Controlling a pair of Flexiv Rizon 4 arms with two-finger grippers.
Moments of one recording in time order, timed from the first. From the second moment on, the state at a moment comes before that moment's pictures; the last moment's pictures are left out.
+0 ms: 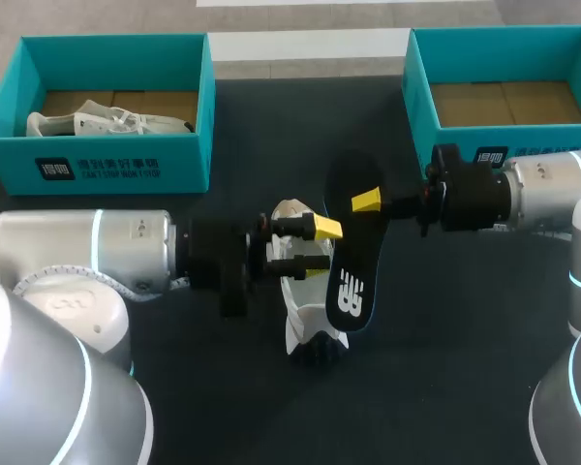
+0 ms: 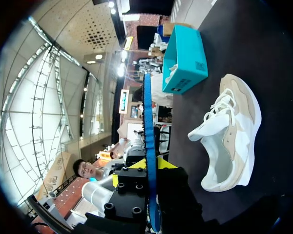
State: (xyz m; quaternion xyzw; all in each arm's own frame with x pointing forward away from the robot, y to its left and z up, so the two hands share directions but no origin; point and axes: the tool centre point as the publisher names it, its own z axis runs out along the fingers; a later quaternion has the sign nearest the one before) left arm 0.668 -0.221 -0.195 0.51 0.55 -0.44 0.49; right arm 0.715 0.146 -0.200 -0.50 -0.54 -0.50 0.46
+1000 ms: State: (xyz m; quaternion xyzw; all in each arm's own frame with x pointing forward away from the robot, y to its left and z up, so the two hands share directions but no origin) left arm 0.677 -0.217 -0.161 0.60 0.66 -0.26 0.37; right arm 0.708 0.149 -0.210 -0.50 -0.54 -0.50 0.47
